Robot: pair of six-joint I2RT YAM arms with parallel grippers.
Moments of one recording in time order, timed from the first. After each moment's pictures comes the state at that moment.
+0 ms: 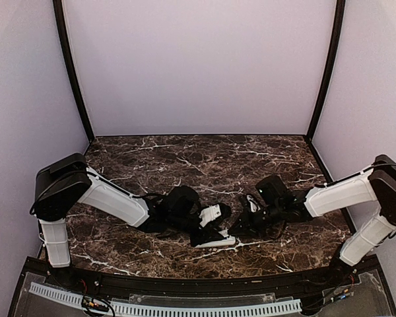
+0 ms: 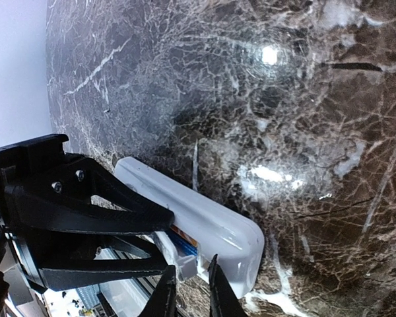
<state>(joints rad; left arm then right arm) -1.07 1.95 0.97 0.31 0.36 0.17 0.82 1.52 0.60 0.05 -0.52 0.94</state>
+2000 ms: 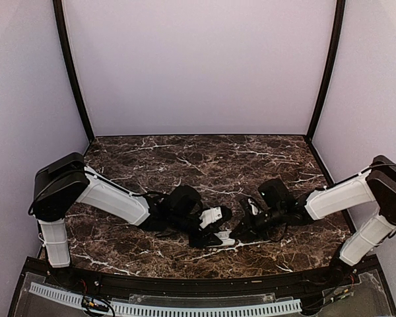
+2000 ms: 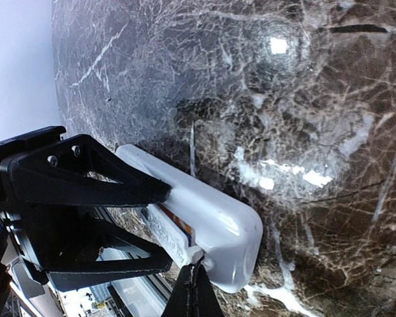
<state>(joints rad) -1.07 1.94 0.99 0.21 0.36 0.21 0.81 1.54 0.55 0.13 -0.58 0.97</state>
